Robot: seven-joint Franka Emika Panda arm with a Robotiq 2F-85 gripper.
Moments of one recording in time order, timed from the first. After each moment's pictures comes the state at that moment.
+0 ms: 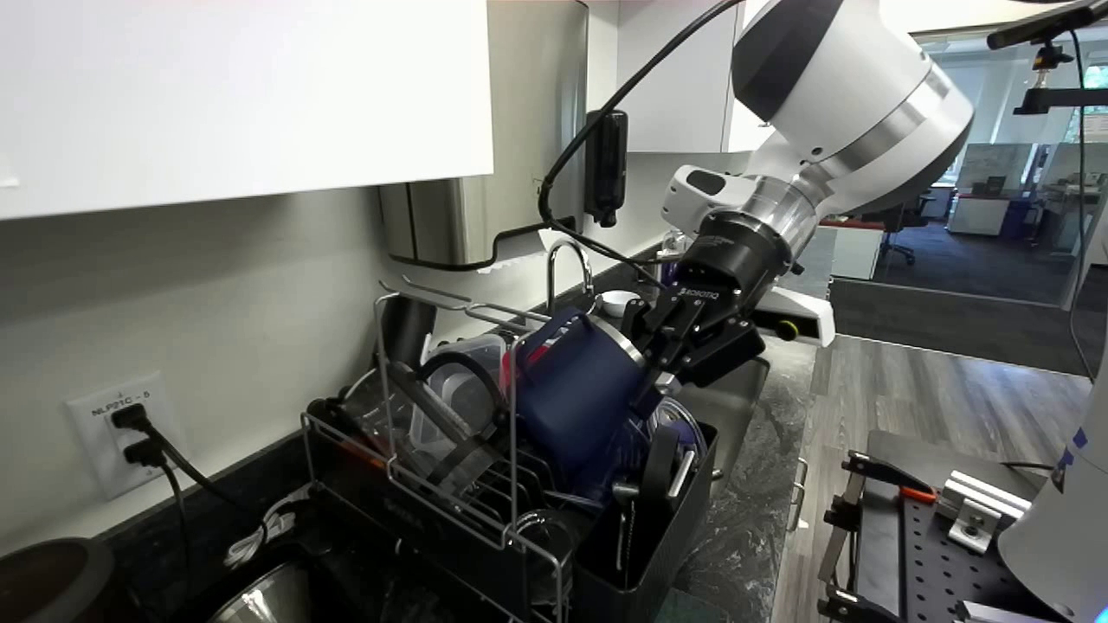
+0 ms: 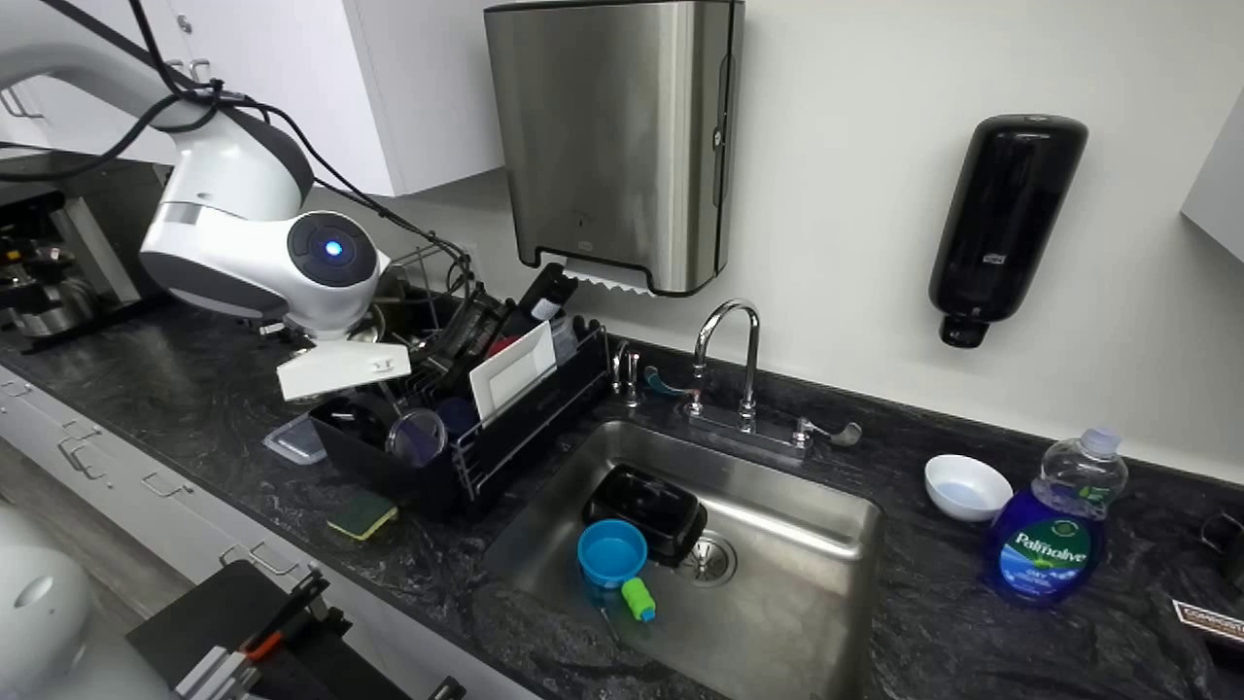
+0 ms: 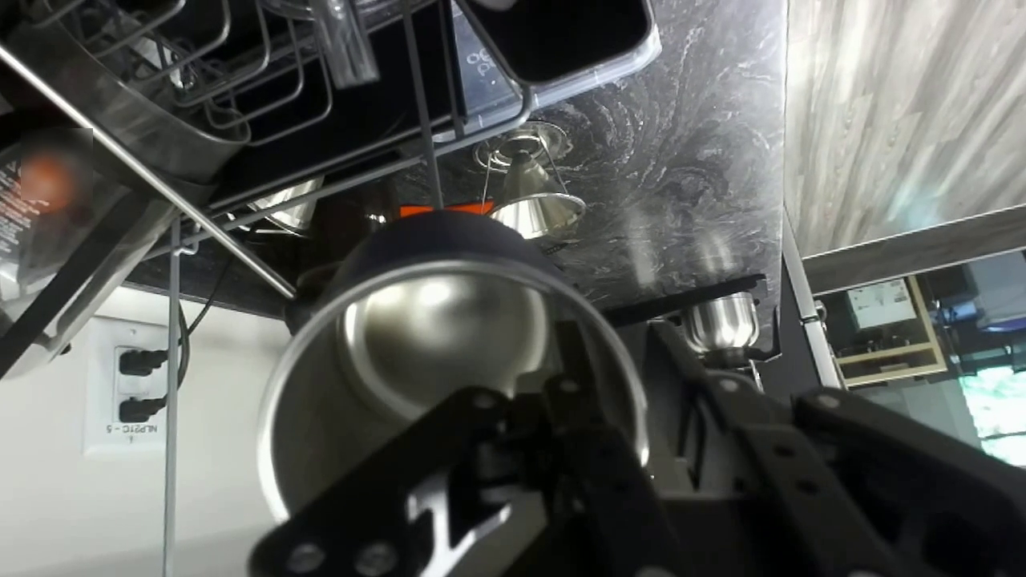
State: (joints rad) arm 0.17 -0.36 0.22 -2.78 1.60 2.39 -2.05
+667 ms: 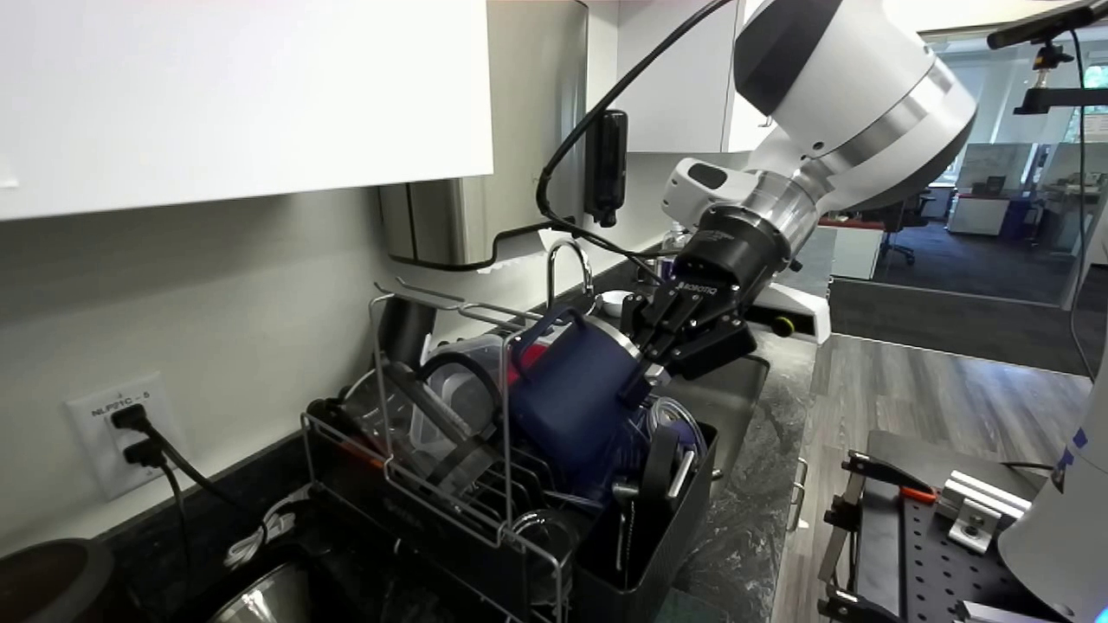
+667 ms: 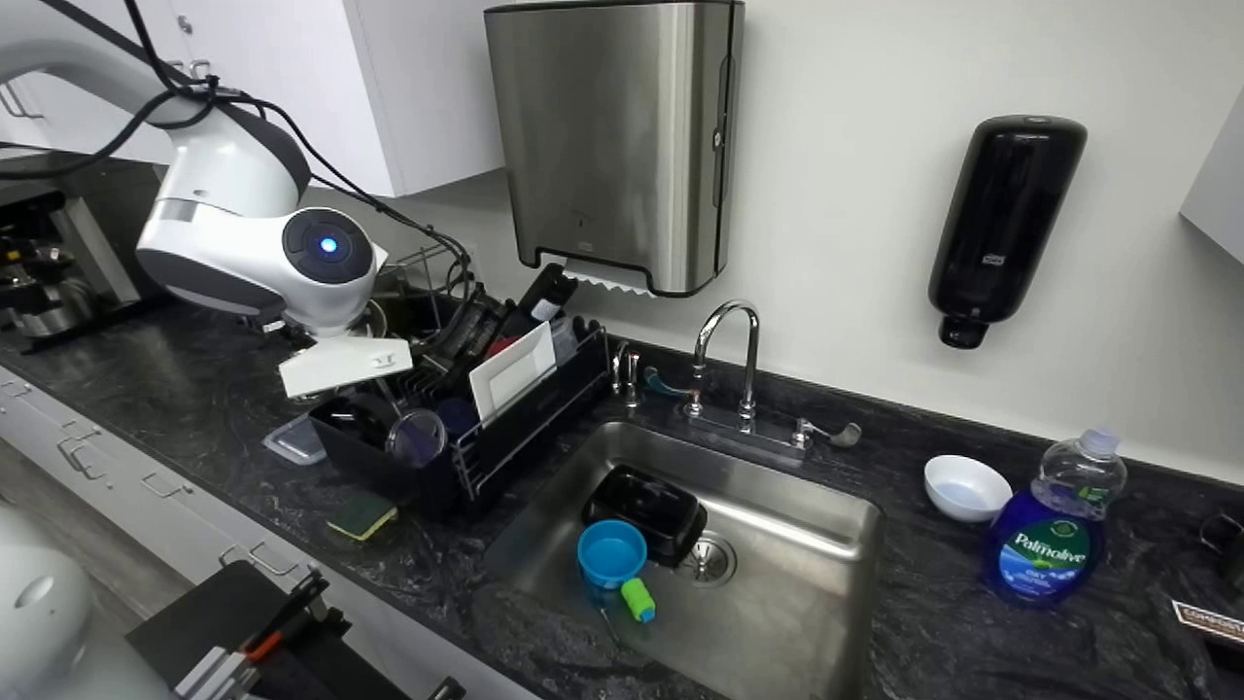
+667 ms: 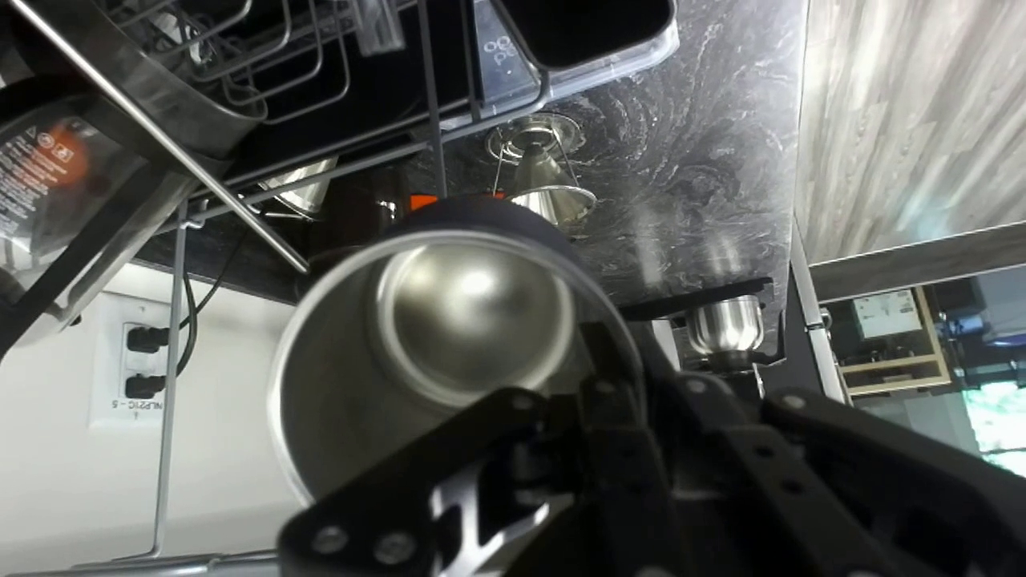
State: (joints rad) arm 0.17 -0.37 0.23 -2.78 1.61 2.40 -2.07
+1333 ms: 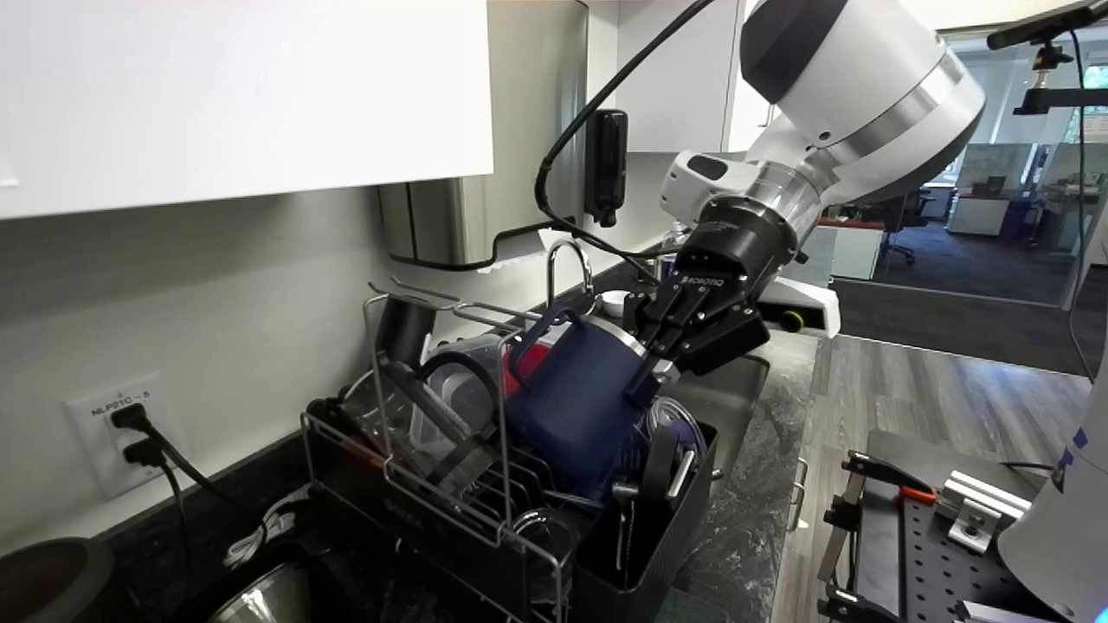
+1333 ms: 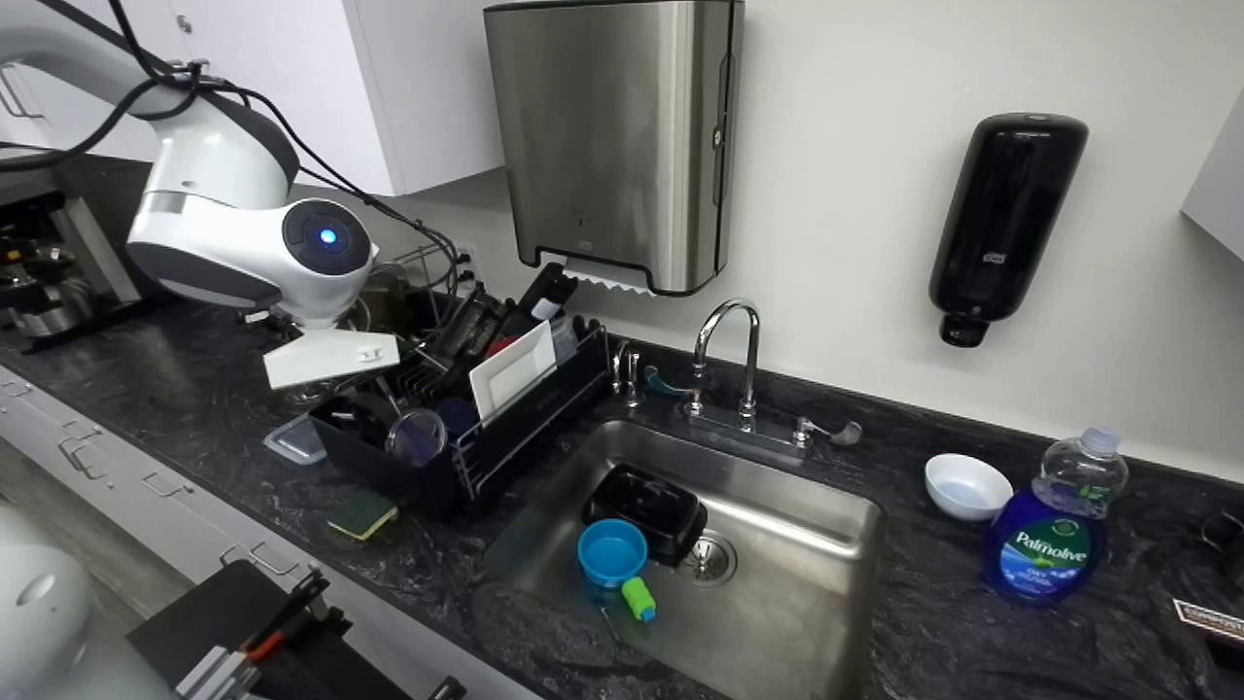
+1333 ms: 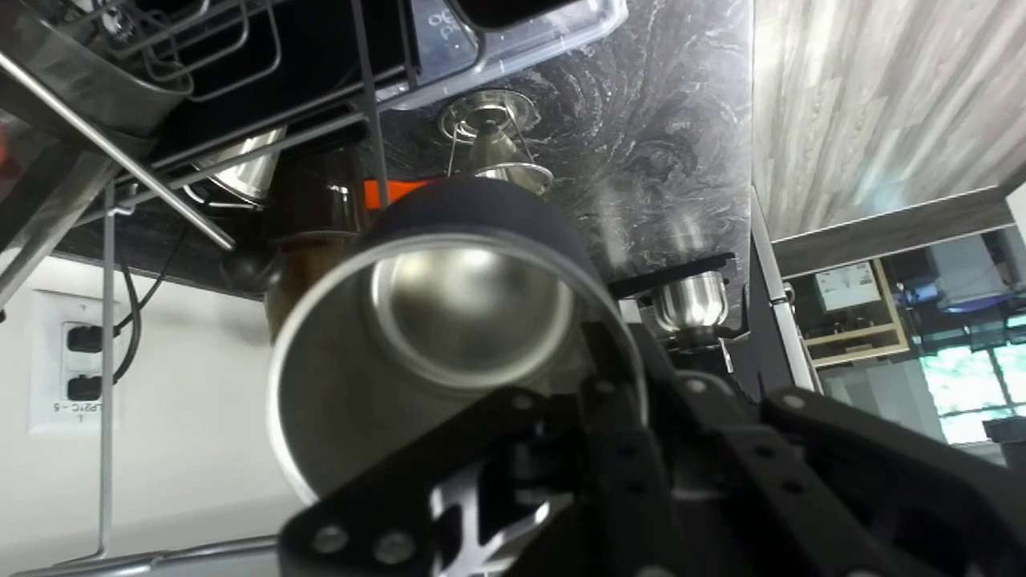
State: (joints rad) arm 0.18 -0.39 0.23 -2.78 1.58 2.34 -2.00
